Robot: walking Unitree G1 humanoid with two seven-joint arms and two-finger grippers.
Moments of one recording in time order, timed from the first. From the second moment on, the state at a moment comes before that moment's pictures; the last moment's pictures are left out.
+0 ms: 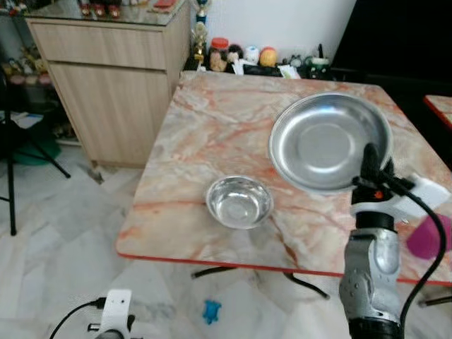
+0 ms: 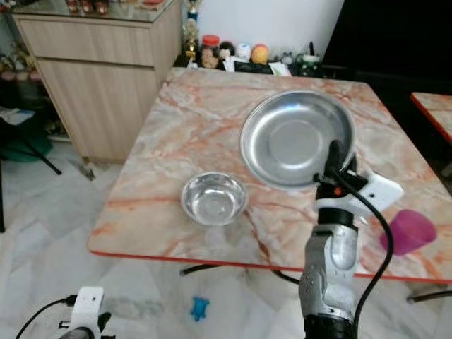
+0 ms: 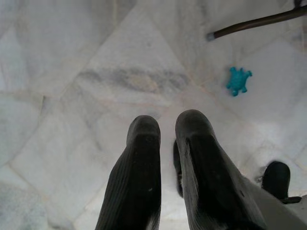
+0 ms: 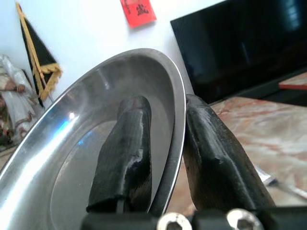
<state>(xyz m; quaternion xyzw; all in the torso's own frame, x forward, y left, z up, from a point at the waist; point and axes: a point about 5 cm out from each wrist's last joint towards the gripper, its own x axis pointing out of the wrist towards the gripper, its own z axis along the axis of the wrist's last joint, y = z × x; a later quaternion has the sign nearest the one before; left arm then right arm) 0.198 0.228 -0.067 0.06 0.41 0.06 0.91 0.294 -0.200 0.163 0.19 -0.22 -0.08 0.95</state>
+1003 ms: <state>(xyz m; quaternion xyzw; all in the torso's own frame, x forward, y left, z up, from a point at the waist) 0.194 0.217 -0.072 0.06 0.42 0.05 0.91 0.290 -0.211 0.170 0.18 -0.22 -0.08 0.95</state>
